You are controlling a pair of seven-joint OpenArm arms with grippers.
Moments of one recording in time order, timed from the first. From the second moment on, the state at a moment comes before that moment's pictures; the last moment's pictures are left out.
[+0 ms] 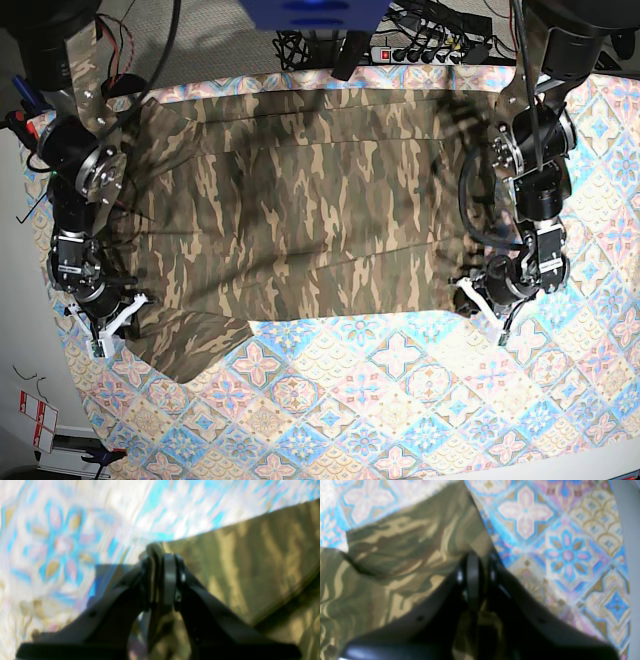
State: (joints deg) left arm -33.3 -12.8 -24.2 26.8 10.9 -42.0 22.1; right arm 38.3 18.3 32.4 17.5 -32.9 33.2 4.7
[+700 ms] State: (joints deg) left arm -36.3 -19.7 -24.3 26.7 6.3 -42.3 22.5; right arm 44.4 16.4 32.5 17.2 -32.8 27.7 6.3
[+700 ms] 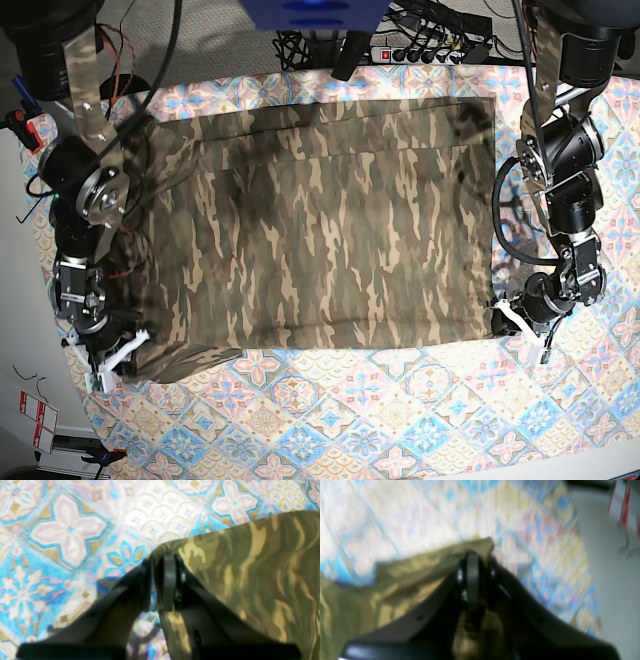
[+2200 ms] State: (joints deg) left arm -39.5 -13.0 -19.4 11.5 11.9 -42.1 3.5; right arm 32.1 15.4 36.5 27.2 -32.4 27.4 7.2
